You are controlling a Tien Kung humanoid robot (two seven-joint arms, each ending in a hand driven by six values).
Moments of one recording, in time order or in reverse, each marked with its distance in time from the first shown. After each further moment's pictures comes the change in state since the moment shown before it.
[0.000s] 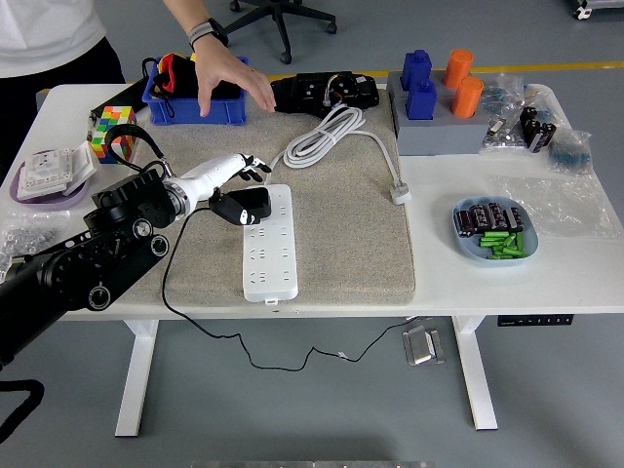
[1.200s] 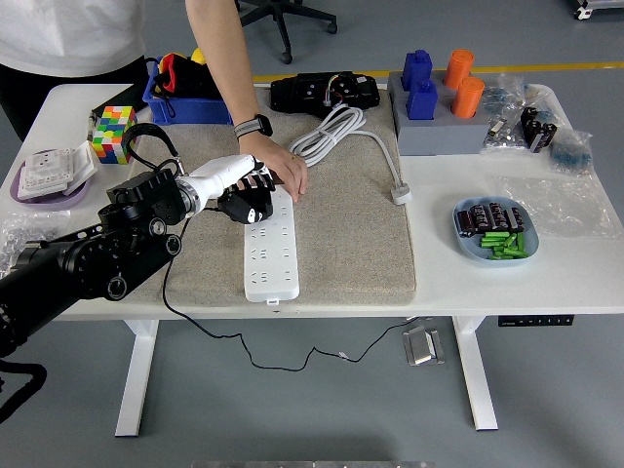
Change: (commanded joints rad) left arm -0.087 -0.021 0.174 0.122 -0.054 0.082 -0.095; right arm 0.001 0.001 0.014 -0.002 -0.006 0.002 0.000
